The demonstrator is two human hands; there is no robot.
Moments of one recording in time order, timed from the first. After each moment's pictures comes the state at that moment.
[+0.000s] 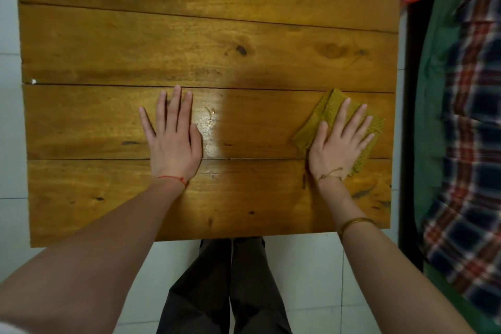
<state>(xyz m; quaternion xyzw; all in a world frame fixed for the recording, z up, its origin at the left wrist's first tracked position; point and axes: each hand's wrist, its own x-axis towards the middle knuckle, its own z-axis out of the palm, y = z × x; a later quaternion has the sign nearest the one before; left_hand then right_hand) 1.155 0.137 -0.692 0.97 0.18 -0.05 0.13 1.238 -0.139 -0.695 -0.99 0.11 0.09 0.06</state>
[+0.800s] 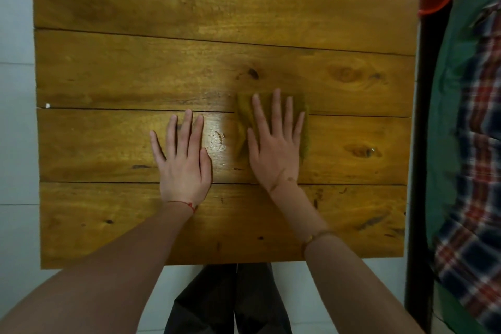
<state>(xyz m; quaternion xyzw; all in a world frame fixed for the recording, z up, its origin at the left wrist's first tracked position) 1.158 0.138 -0.687 0.97 0.17 -0.07 0.12 1.248 -0.019 -0.684 -0.97 -0.16 0.14 0.08</state>
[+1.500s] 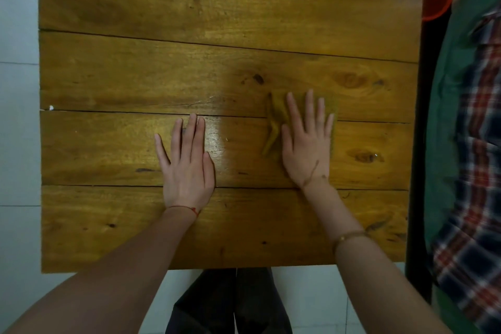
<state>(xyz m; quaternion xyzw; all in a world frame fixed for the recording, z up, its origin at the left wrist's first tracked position) 1.158 0.139 -0.689 0.97 0.18 -0.08 0.13 1.277 -0.059 -0.687 -0.97 -0.13 0.15 0.10</state>
